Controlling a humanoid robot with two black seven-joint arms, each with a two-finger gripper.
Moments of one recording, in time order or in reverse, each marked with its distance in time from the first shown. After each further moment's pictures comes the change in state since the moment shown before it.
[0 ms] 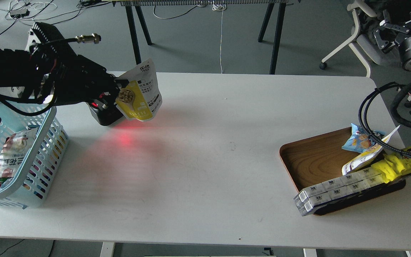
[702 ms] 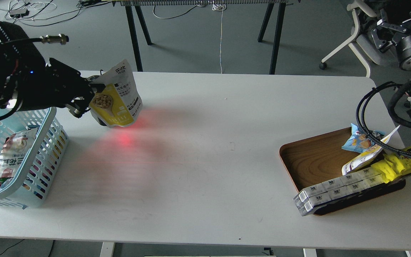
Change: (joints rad) left arm 0.042 0.265 -0.043 -0.085 -0.036 0.000 -0.122; right arm 0.003 0.009 0.002 0.000 0.000 0.000 0.002
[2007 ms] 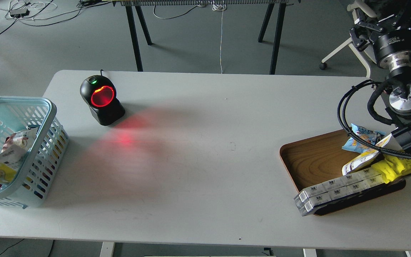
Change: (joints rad) left arm -0.035 0.462 0.366 0.099 -0.430 0.277 -0.118; right arm 0.026 0.076 -0.007 -0.009 -0.003 0.000 0.002
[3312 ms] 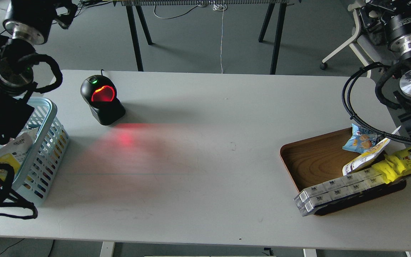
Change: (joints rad) left arm 0.013 -1.385 -0.595 1.231 -1.989 -0.277 0.265; right arm 0.051 -0.005 0.102 -0.003 0.003 0.000 -0.056
